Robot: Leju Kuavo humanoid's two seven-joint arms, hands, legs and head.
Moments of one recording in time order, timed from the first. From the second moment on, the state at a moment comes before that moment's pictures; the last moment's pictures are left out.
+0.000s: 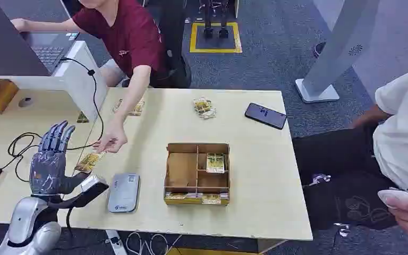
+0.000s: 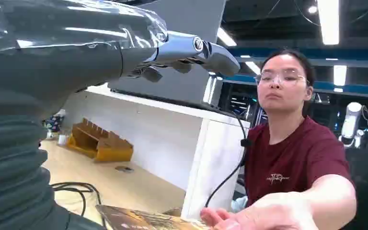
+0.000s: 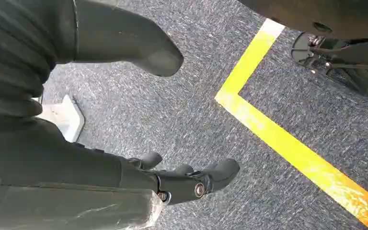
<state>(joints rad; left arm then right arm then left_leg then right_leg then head) -0.08 0.39 -0.08 -1.55 -0.95 0.45 -0.14 0.00 0.12 -0.92 -0.19 1.56 -0.12 -0.13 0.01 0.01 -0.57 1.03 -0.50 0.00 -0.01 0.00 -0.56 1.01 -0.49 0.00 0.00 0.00</state>
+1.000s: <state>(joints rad) -0.08 0.39 -0.08 -1.55 -0.89 0.44 -0.19 0.00 0.12 -0.92 -0.19 1.56 -0.13 -0.12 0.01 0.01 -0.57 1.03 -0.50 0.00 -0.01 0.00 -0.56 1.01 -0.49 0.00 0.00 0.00</state>
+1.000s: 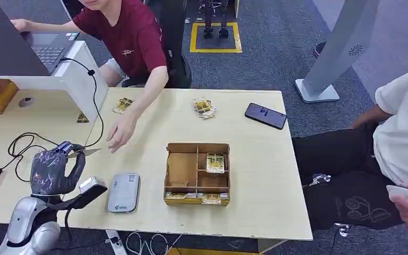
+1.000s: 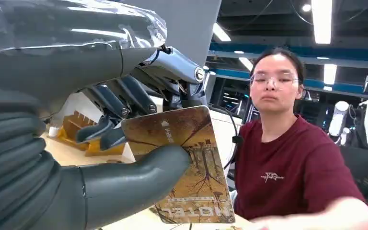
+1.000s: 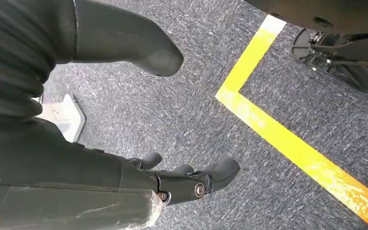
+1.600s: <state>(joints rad) -0.11 0.35 -0.08 -1.56 -0.36 -0.01 -0.05 0.00 0.12 -0.92 -0.19 1.53 -0.14 -0.11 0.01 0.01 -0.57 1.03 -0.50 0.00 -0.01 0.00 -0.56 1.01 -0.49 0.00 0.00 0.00</state>
